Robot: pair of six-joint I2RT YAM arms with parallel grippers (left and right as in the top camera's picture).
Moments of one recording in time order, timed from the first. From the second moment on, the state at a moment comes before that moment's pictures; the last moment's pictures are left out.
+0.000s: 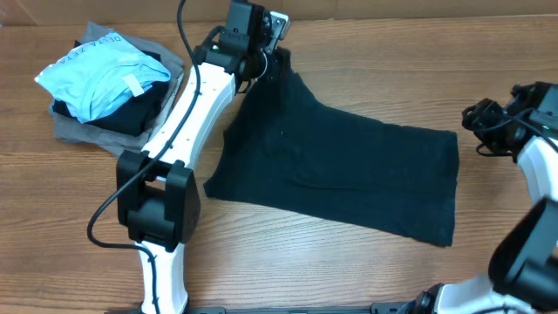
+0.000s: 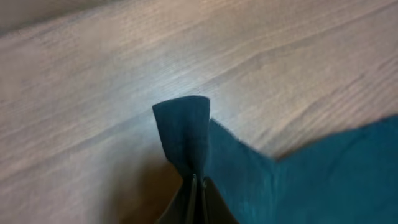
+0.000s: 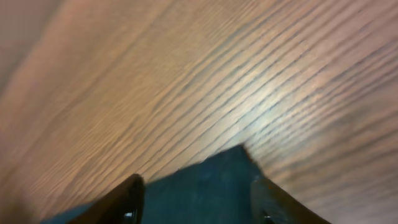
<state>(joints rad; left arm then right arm) -0.33 2.13 1.93 -0.71 0.23 0.01 -0.46 1.76 1.17 -0.40 -0.31 0.33</state>
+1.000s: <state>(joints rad) -0.33 2.13 1.93 -0.95 0.17 0.01 -0.41 1.93 1.19 -0.41 -0.34 0.28</state>
